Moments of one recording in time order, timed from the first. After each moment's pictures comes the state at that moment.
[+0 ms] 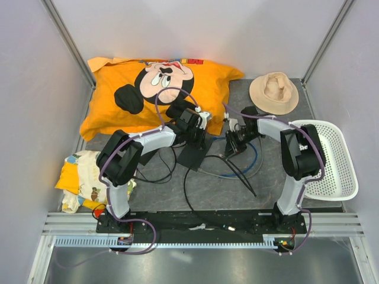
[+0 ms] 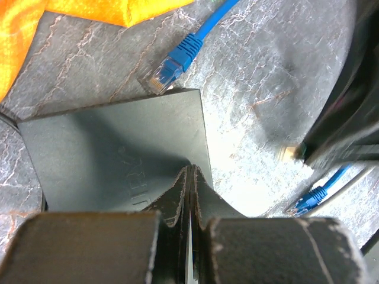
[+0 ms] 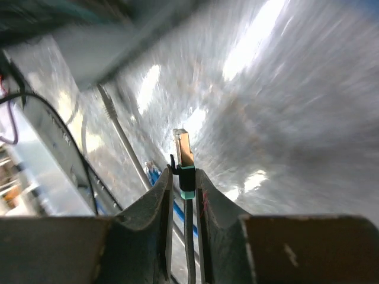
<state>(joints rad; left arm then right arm) -0.68 1.93 1.24 -0.20 0.25 -0.23 0.25 1.89 1.14 -0.68 -0.75 -0.14</state>
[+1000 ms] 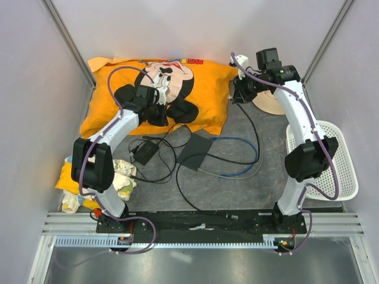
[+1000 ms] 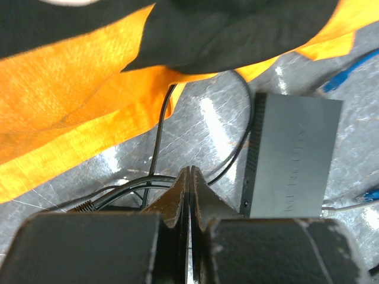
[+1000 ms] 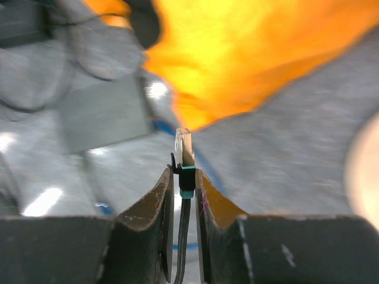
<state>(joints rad) -0.29 1.73 1.34 -0.49 0.25 -0.05 0.22 1.83 1.95 -1.02 -0.54 -0.33</state>
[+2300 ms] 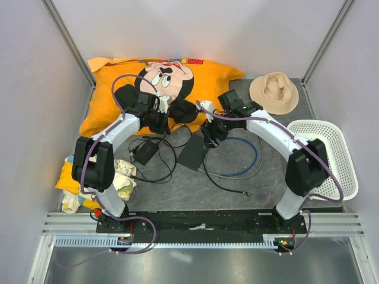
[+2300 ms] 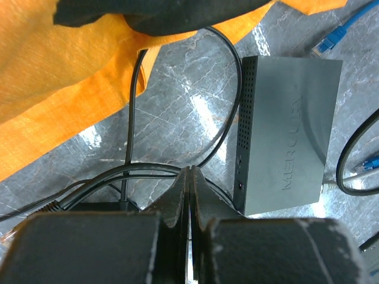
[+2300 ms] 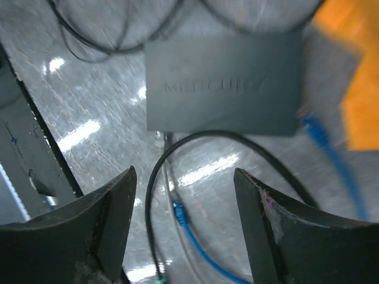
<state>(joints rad) -0.29 1.73 1.25 -0.48 0.34 -0.01 0.52 1.70 1.47 -0.78 -0.55 -0.32</state>
